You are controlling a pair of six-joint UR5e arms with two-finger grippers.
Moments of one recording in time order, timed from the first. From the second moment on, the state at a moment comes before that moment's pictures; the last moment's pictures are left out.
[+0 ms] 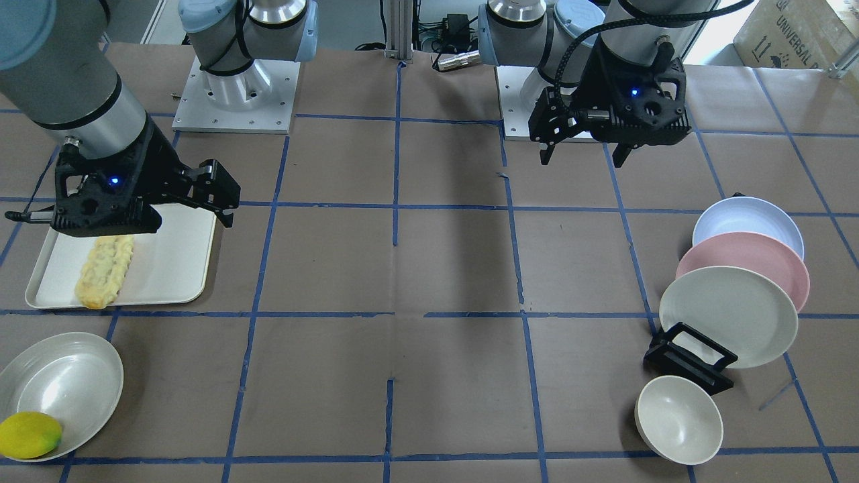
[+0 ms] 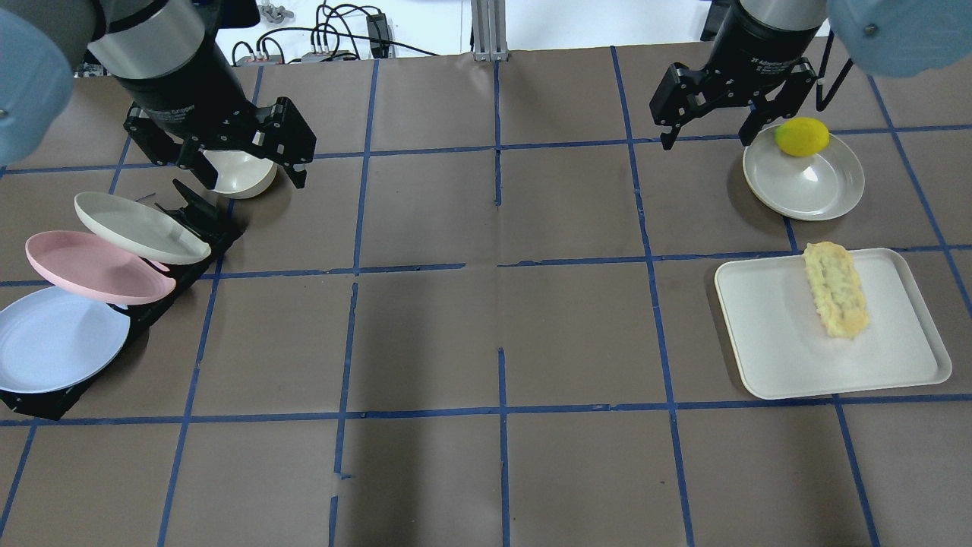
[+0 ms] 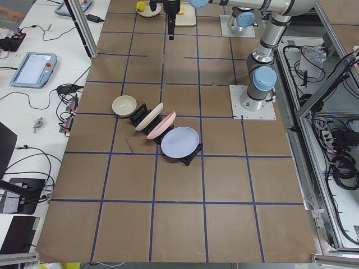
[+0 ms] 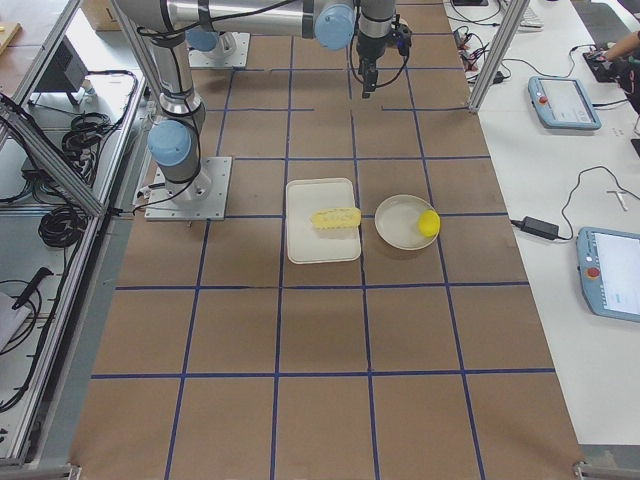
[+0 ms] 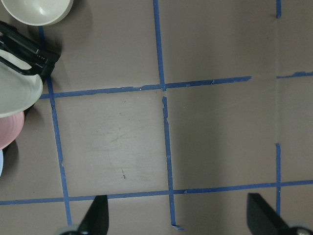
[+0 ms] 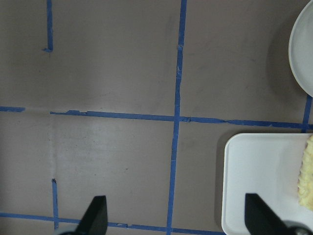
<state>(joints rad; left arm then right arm) -1.60 -1.58 -1.49 -1.65 1.59 0.00 1.53 -1.42 1.46 -1.58 -1.50 -0.10</state>
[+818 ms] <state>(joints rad) -1.26 -1.63 -1.50 -1.72 1.59 0.35 1.37 -1.38 1.55 -1.64 -1.53 -0.34</state>
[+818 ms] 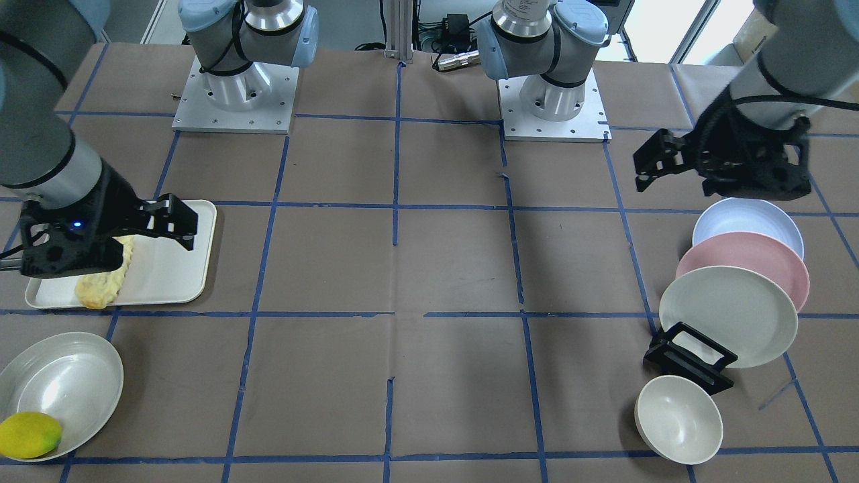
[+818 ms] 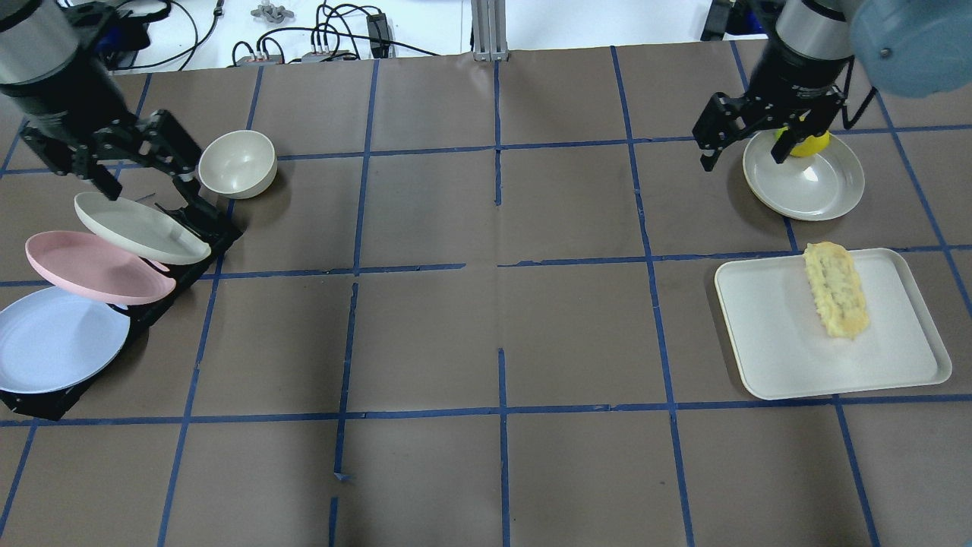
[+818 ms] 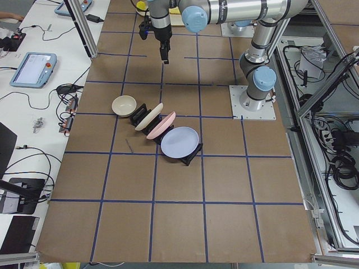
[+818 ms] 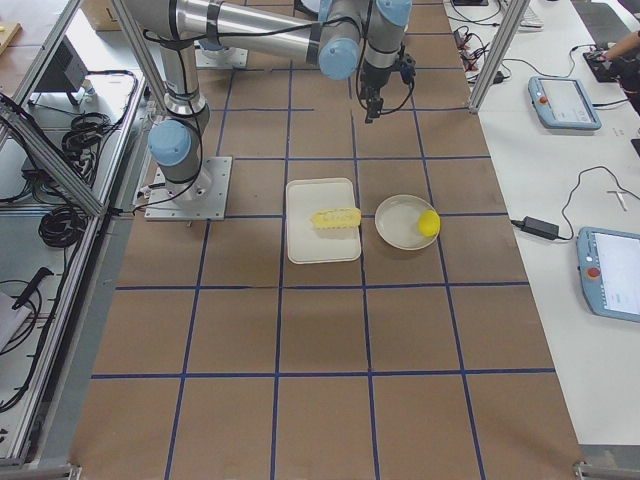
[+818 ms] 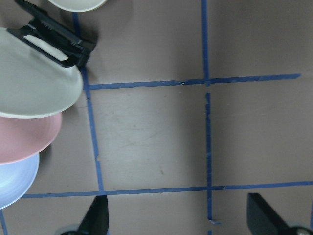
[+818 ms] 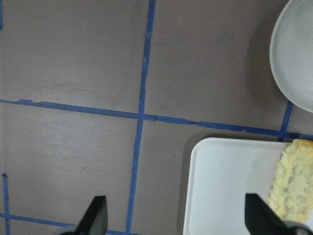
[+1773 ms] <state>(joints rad) -0.73 -1.98 -1.32 -1.75 1.59 1.07 1.05 -1.26 1.93 -2.26 -1.57 -0.67</state>
